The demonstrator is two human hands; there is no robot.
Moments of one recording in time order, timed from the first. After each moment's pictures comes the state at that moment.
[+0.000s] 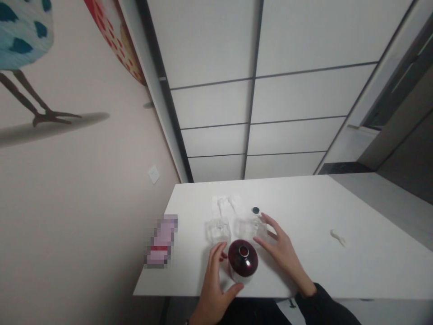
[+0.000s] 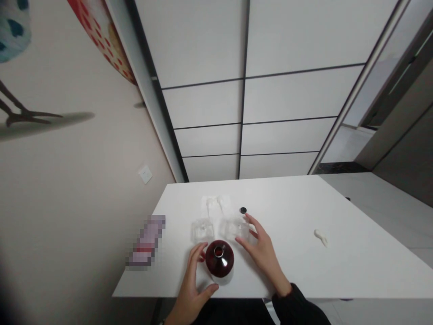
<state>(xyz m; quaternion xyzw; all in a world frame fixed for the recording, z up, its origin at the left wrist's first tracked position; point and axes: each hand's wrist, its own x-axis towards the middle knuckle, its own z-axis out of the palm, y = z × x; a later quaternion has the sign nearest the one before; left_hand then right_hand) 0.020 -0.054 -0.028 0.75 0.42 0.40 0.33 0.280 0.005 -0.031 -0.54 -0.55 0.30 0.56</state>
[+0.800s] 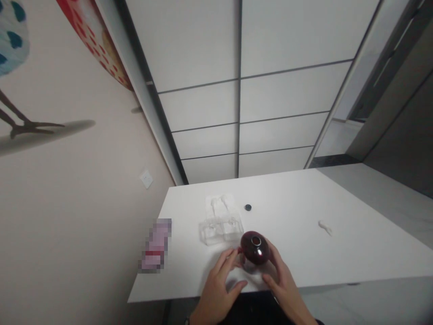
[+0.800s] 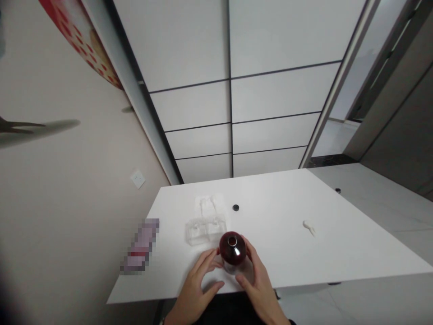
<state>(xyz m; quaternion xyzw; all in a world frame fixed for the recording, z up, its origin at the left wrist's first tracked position) 0.037 -0.053 -0.022 0.77 0.40 0.34 0.38 0.265 -0.078 -0.073 -0.49 -0.56 0.34 0.57</state>
